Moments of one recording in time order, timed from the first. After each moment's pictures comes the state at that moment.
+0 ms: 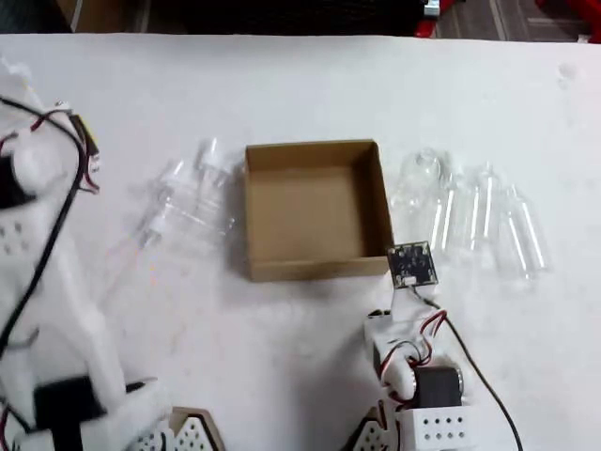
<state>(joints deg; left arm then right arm) -19.7 -14.9 -18.1 94.1 17.8 -6.8 -102.8 96.4 72.3 6.0</state>
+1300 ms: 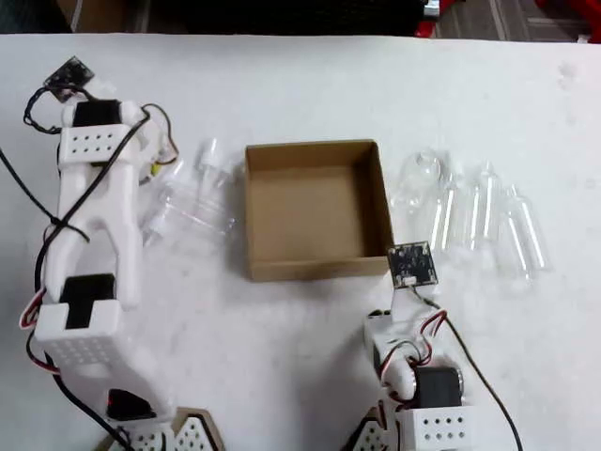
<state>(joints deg) -12.2 17.4 -12.1 77.3 44.8 -6.8 -102.8 96.4 72.3 6.0</state>
